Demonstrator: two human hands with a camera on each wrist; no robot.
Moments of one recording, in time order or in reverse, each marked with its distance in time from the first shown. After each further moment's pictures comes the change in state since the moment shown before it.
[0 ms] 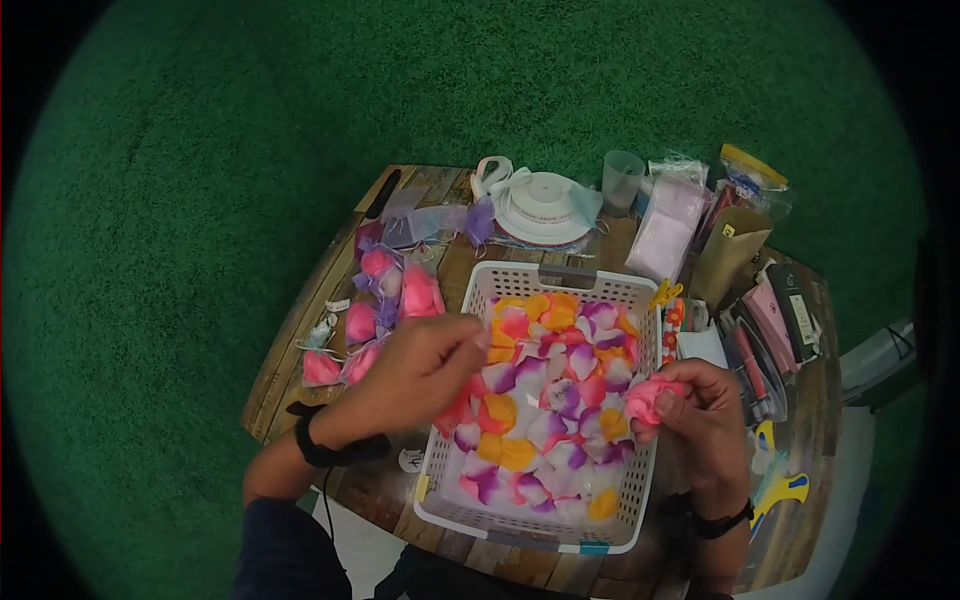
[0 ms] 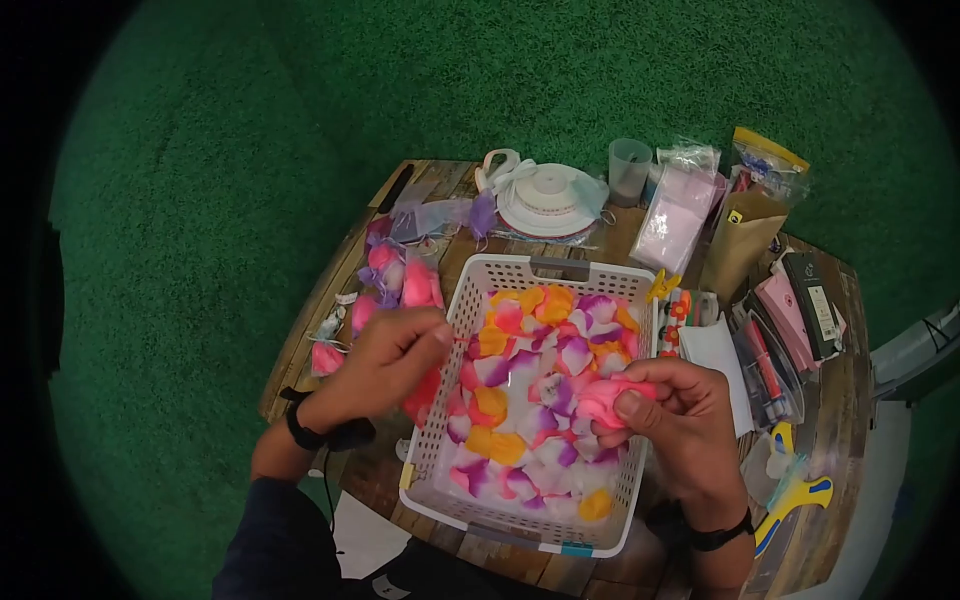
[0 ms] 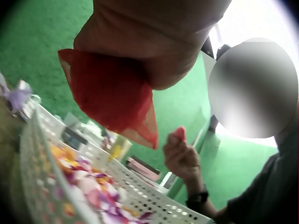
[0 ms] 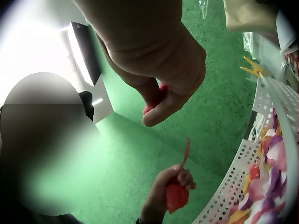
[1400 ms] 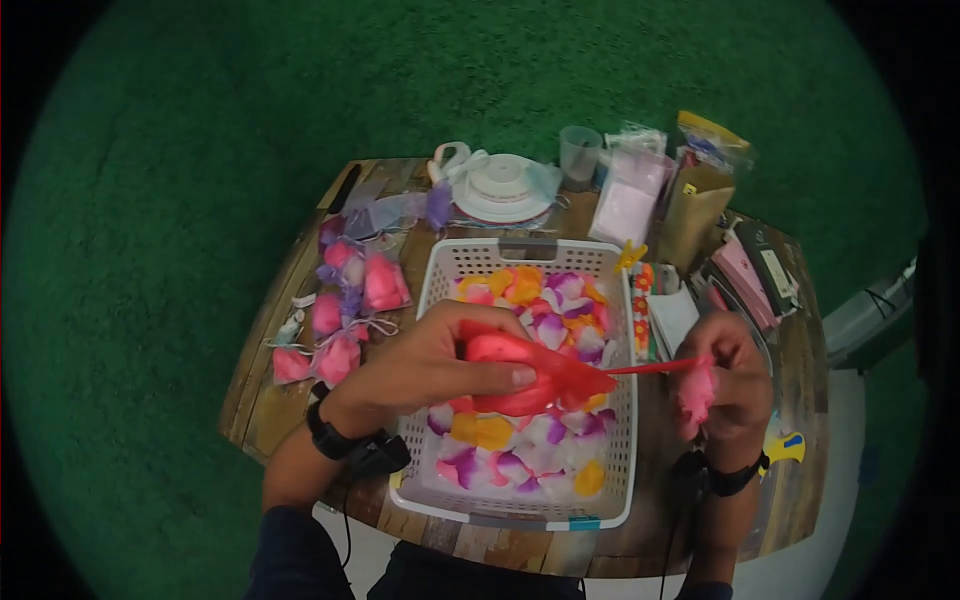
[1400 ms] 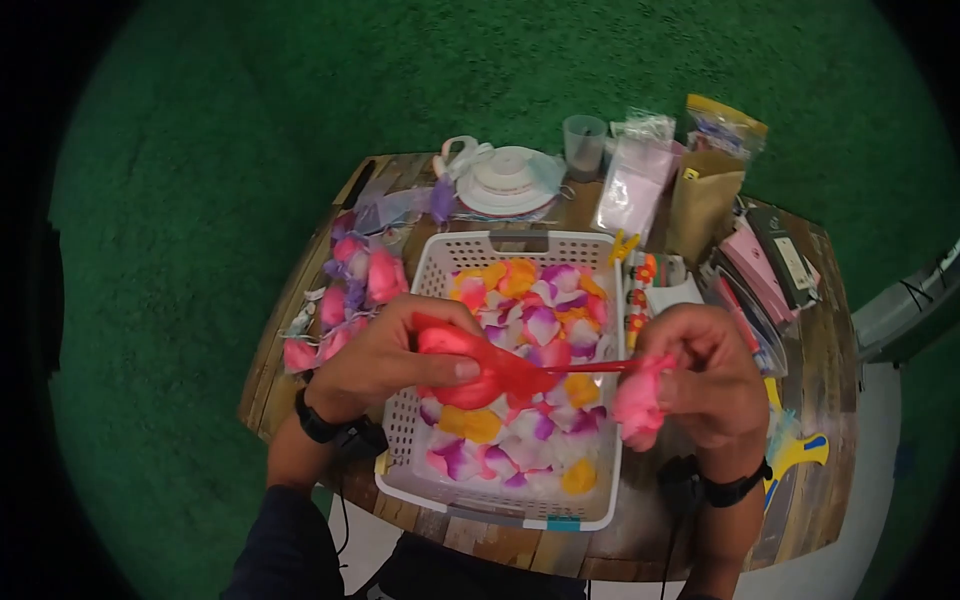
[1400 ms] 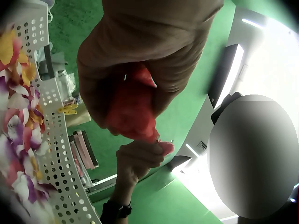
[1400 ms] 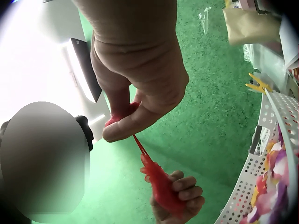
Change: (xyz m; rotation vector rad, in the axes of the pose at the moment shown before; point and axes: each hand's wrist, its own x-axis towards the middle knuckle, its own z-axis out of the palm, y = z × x) left_hand 0.013 0.028 0.031 -0.770 -0.329 -0.110; right_hand -0.012 -0.022 -0.031 0.243 -0.278 -0.070
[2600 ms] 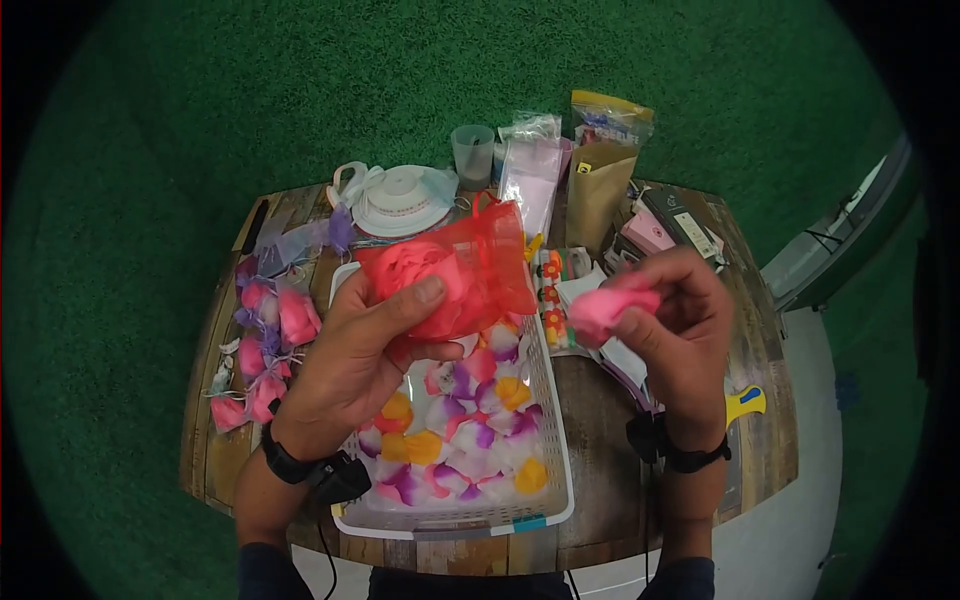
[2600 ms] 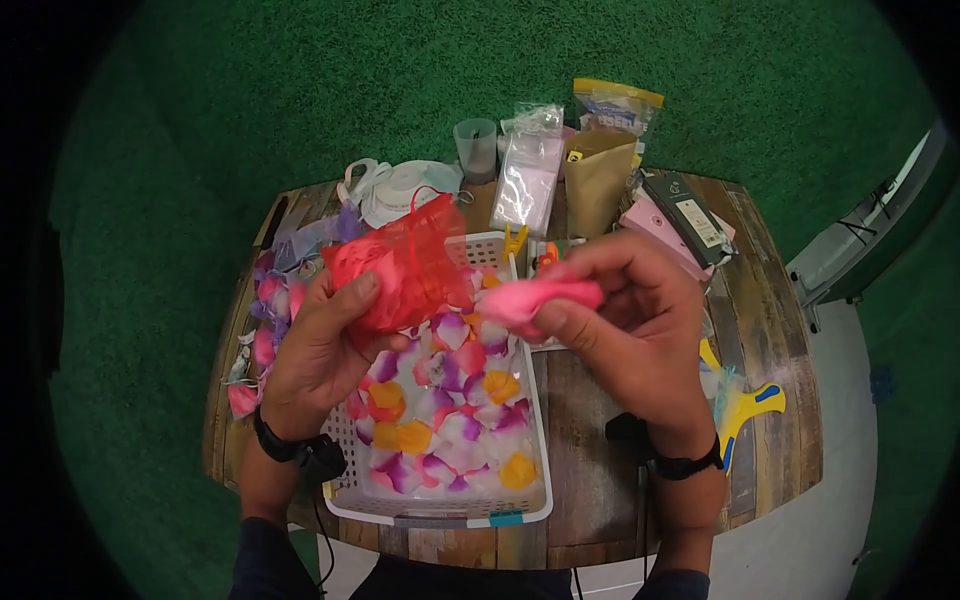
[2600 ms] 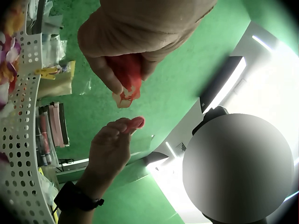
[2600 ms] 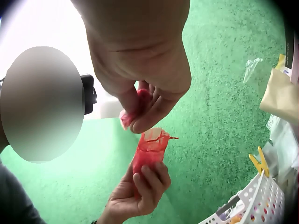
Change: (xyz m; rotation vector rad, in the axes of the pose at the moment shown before) left_hand 0.042 0.012 0.029 -0.547 0.155 0.186; right_hand 0.000 -0.017 0.015 -0.579 0.302 -0.436
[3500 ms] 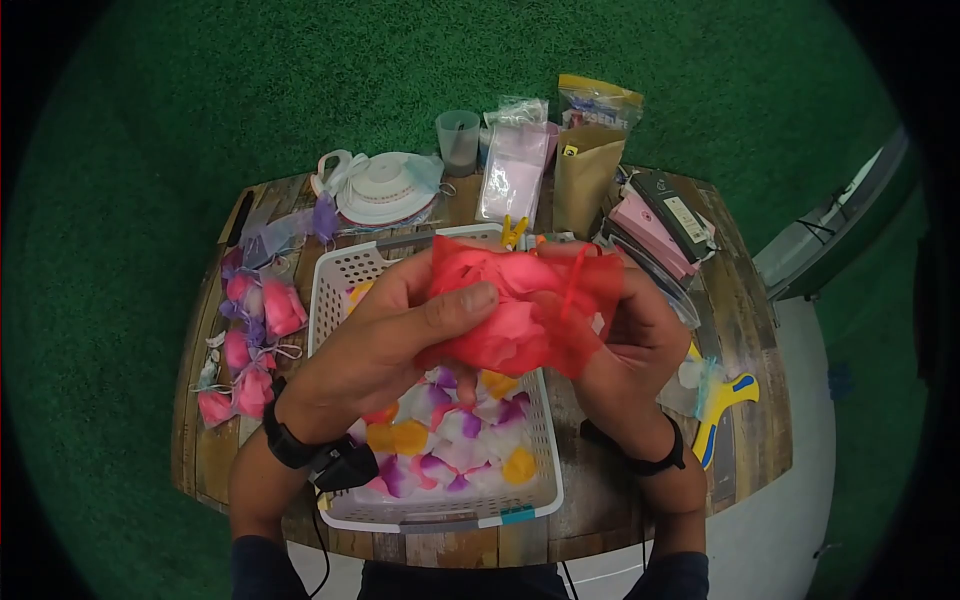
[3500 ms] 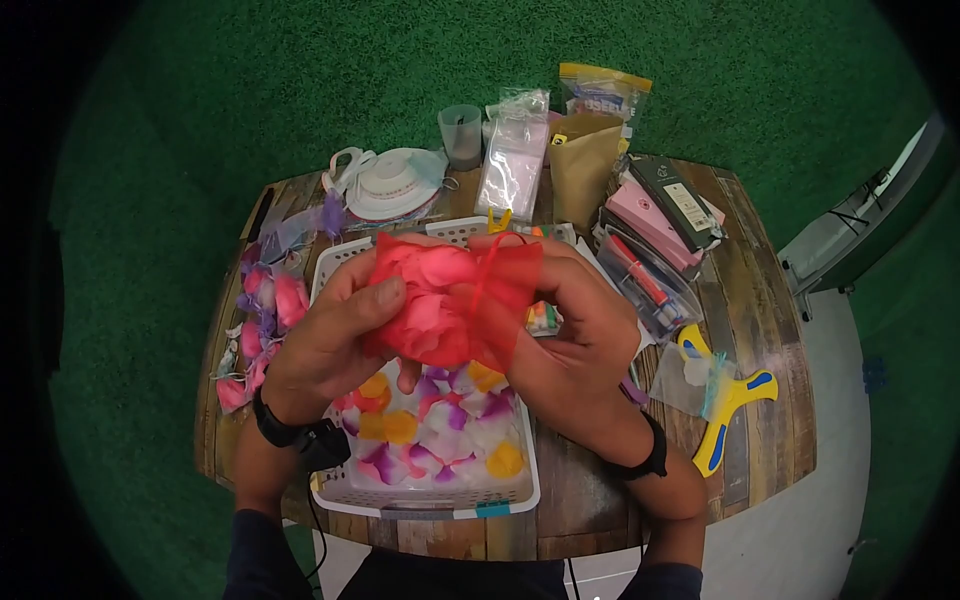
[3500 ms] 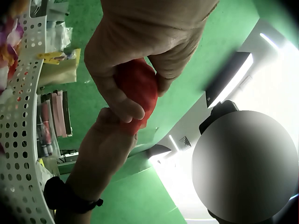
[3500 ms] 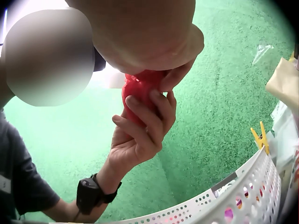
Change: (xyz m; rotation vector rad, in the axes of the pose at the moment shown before) left_hand 0.014 -0.009 0.014 0.109 -0.355 -0.174; right_hand -0.010 0.032 0.025 -0.306 0.057 -0.275
